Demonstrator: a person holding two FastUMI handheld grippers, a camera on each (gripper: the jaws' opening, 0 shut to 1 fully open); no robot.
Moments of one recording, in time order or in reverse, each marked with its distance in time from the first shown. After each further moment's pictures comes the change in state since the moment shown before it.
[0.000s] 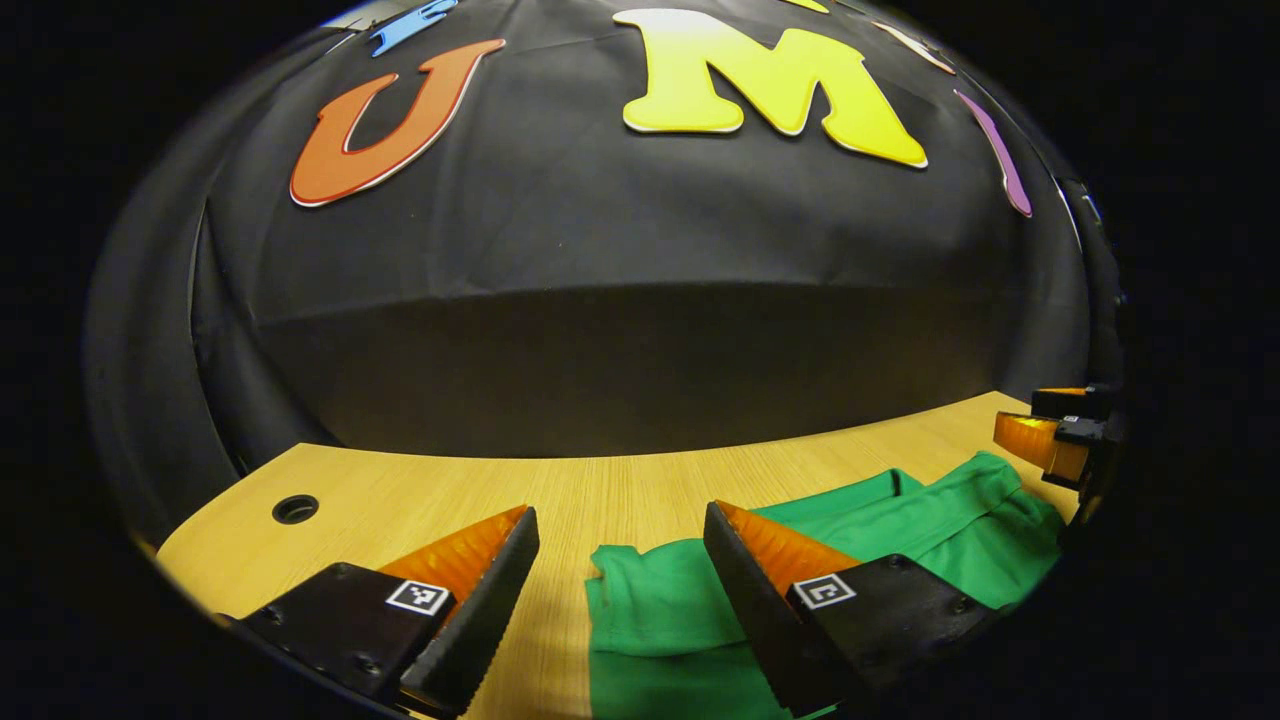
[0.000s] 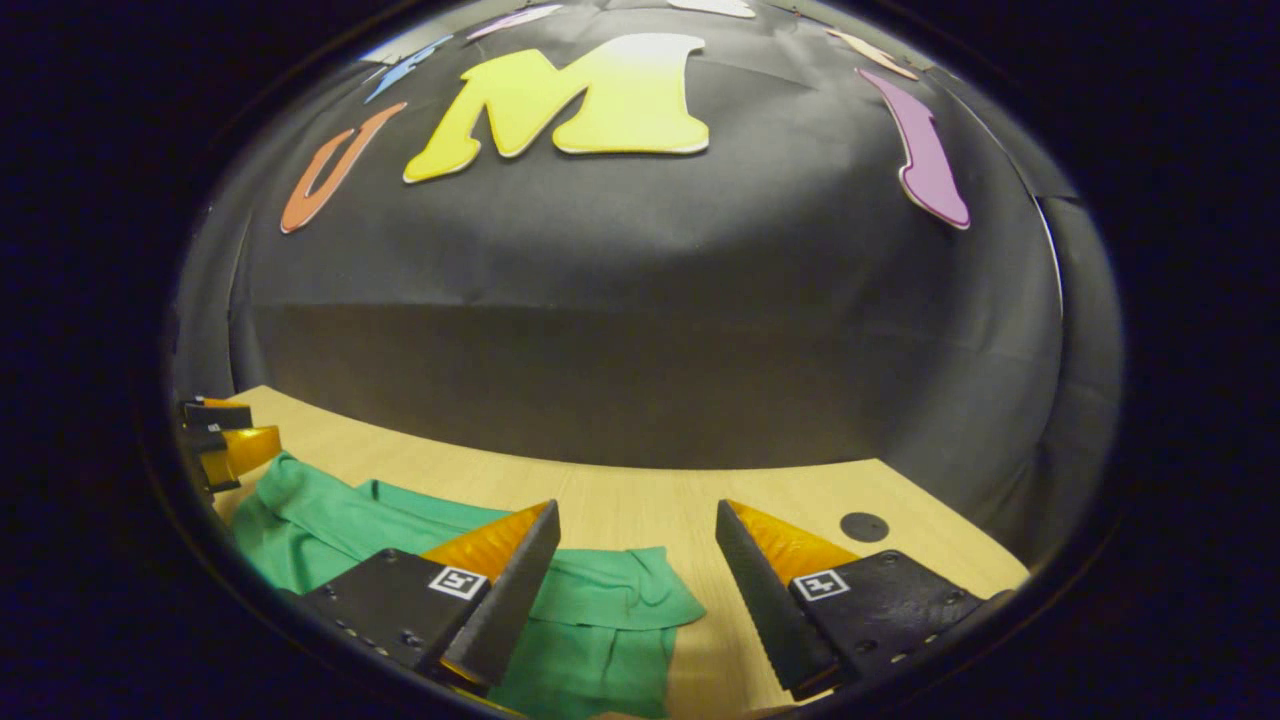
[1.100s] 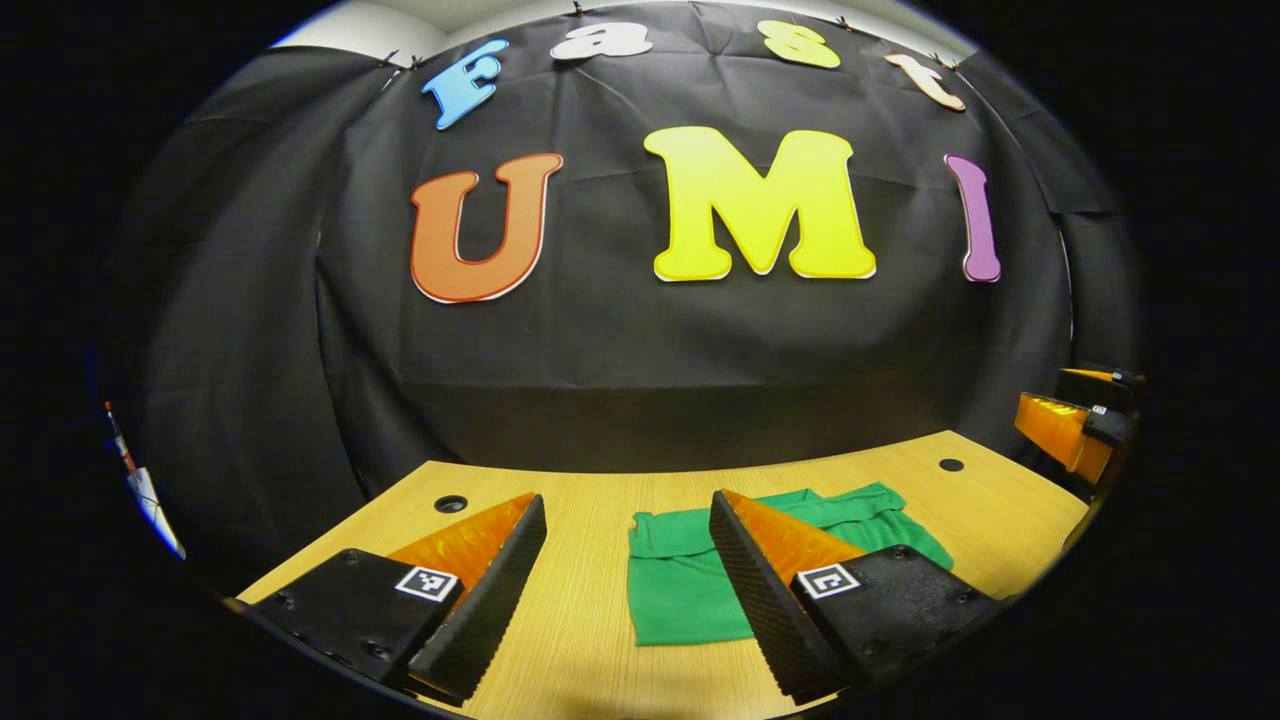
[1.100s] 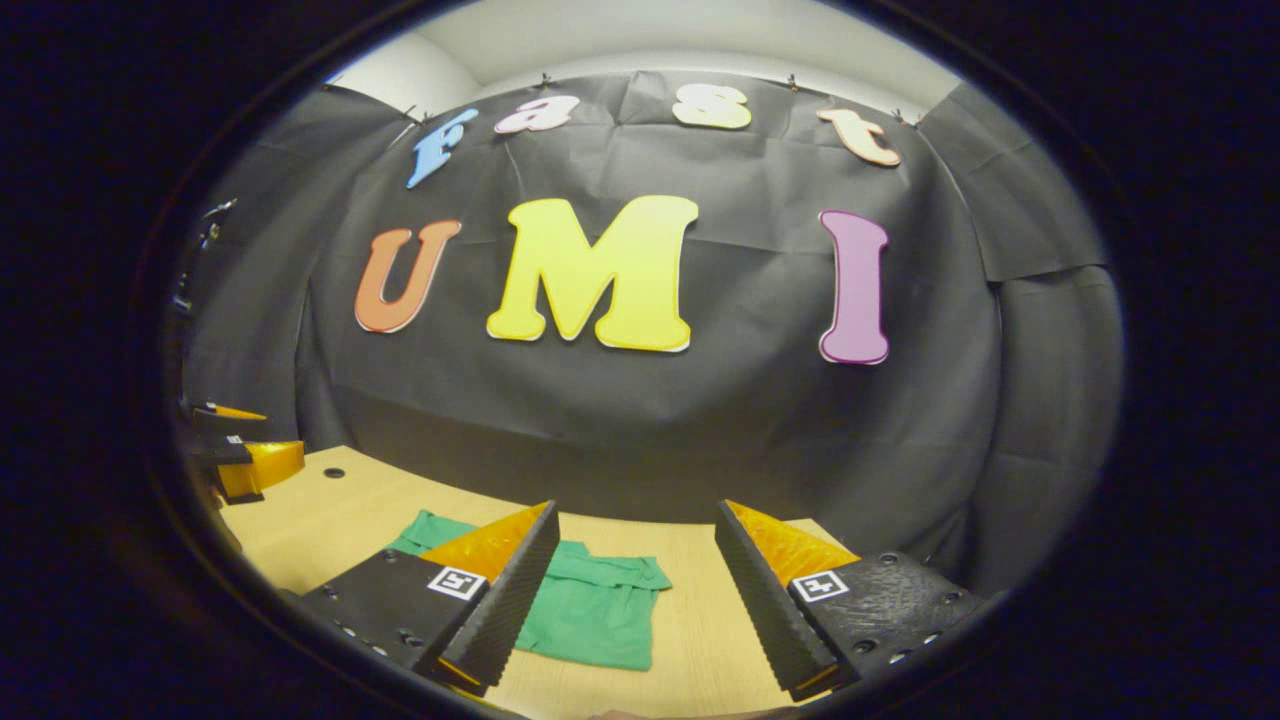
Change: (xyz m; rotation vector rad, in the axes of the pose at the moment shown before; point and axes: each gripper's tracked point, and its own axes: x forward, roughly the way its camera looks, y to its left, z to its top) left arm -0.259 -0.009 0.082 -0.015 -0.116 0.084; right arm -0.268 -0.011 0.098 0.007 -0.199 0.071
